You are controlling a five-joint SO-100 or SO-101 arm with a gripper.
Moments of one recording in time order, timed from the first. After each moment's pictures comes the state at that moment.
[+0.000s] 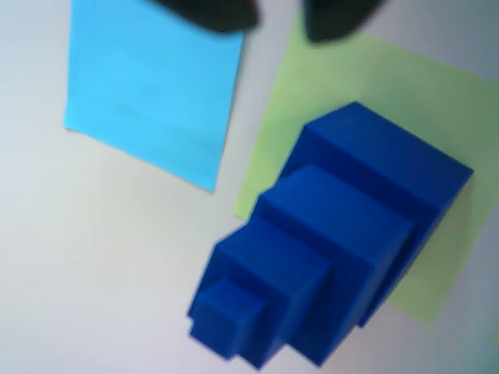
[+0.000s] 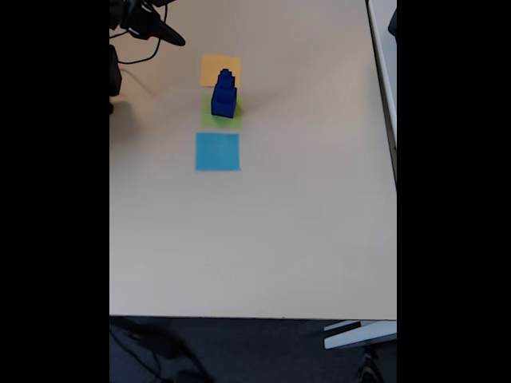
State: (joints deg) arm 3.8 179.8 146.1 67.4 50.3
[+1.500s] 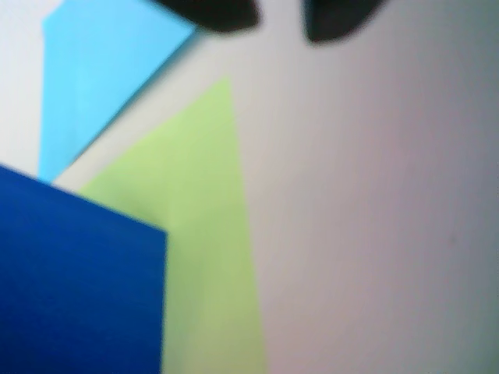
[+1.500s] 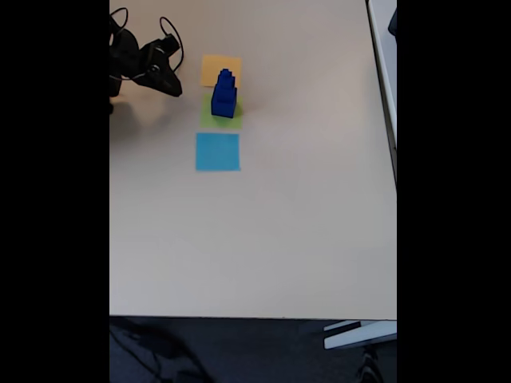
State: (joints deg) arm 6.9 192.4 181.6 59.2 0.6
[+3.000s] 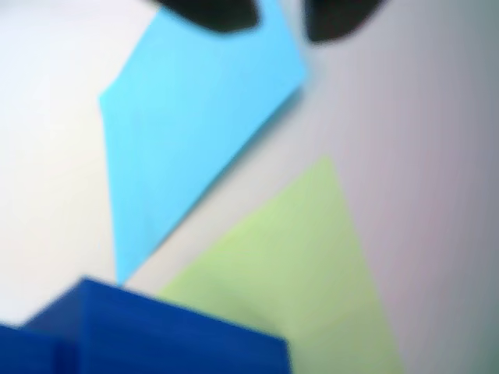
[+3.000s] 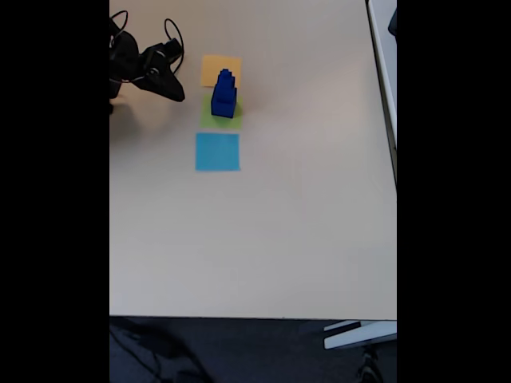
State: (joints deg) arm 13.0 192.4 178.5 54.5 -1.9
